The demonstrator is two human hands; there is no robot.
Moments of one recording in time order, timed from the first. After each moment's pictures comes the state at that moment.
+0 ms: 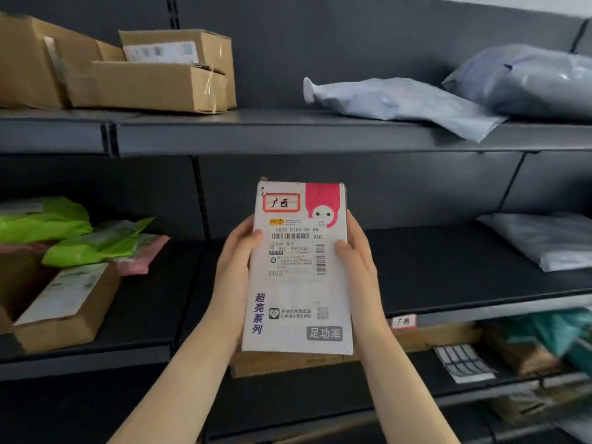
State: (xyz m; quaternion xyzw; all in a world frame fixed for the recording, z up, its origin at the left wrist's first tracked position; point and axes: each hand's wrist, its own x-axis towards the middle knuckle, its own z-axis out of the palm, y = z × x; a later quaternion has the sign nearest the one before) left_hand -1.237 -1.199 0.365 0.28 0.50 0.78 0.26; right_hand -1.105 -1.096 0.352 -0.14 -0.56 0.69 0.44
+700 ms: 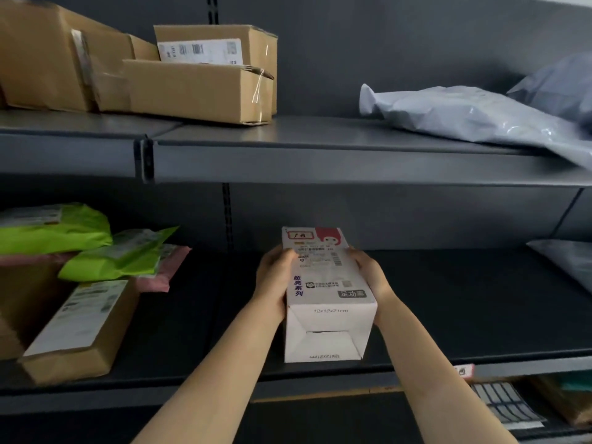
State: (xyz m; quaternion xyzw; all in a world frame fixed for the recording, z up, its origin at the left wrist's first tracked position) left_hand -1.314 -1.125 0.346 0.11 0.57 0.74 0.33; right_hand -1.202 -1.006 0.341 -0.33 -0.44 0.80 0.25
